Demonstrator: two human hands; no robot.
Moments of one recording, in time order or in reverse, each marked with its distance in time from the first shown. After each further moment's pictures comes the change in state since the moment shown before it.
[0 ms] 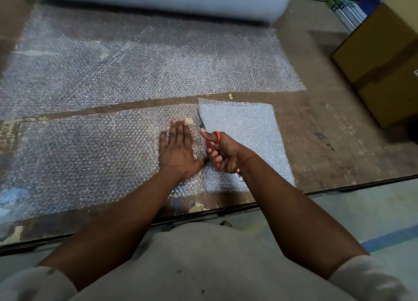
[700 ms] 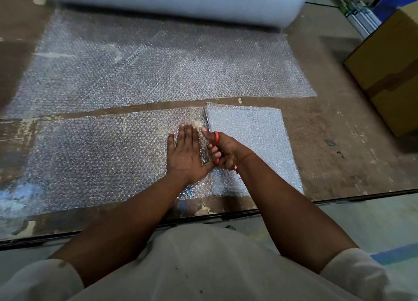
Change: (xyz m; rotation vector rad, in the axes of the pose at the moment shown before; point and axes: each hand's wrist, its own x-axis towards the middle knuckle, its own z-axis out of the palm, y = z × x) left_hand -0.001 0.001 0.005 0.091 0.028 -0.013; right_hand 0.024 -0.017 0.017 0.115 -0.009 -0.131
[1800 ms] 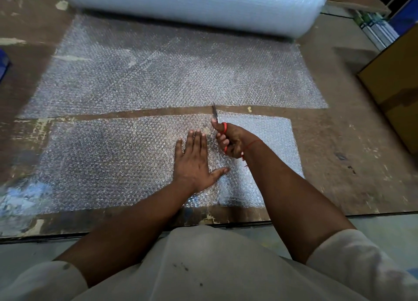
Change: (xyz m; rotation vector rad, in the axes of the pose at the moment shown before) left_hand -0.003 -0.001 0.000 -0.066 0.038 0.011; right_hand 0.022 -0.056 -0.006 -0.065 -0.039 0.033
